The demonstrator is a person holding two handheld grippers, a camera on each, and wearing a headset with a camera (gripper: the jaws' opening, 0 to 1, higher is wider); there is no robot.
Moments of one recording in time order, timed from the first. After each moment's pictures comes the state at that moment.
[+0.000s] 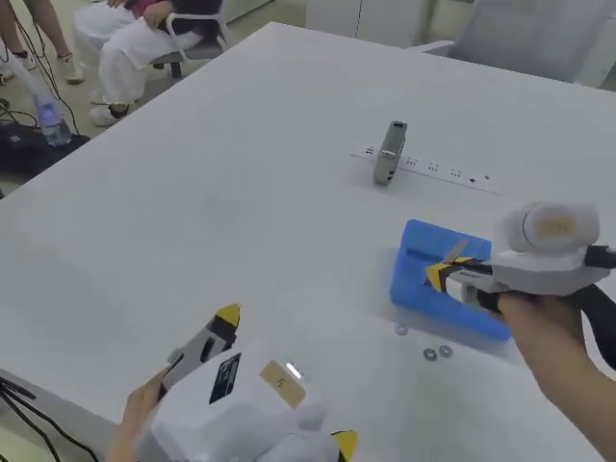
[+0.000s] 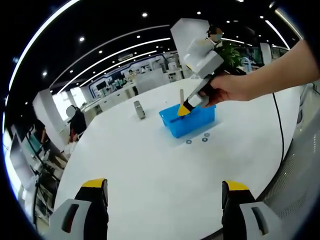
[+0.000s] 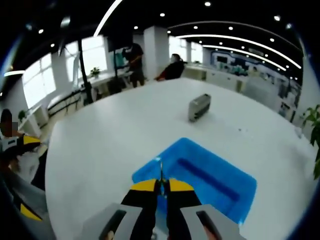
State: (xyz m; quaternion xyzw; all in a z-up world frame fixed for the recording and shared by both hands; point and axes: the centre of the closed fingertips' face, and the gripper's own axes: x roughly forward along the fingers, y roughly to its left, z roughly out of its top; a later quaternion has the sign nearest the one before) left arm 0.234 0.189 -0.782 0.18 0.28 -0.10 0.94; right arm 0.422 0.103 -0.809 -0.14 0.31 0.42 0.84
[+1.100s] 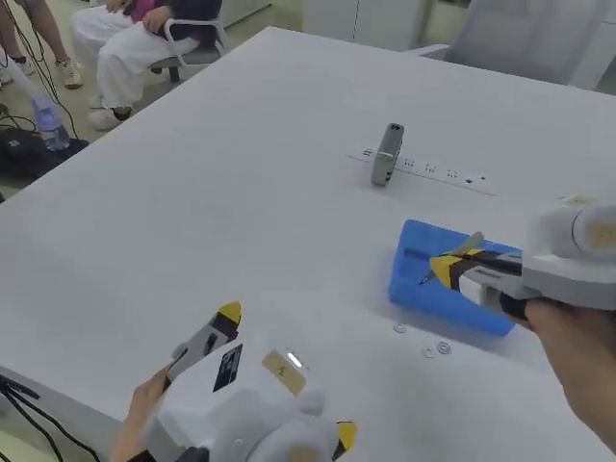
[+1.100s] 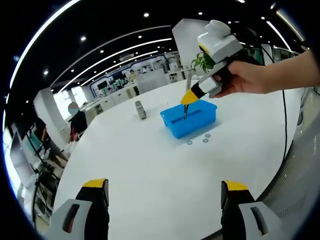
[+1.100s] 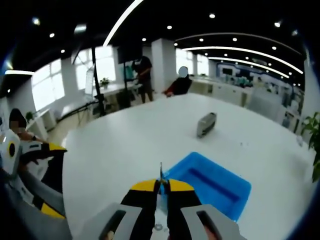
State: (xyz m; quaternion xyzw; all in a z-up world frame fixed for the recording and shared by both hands) left arm 0.234 0.190 -0.780 0.17 0.28 -0.10 0.94; right arm 0.376 0.099 -0.758 -0.11 0.26 0.46 0.84
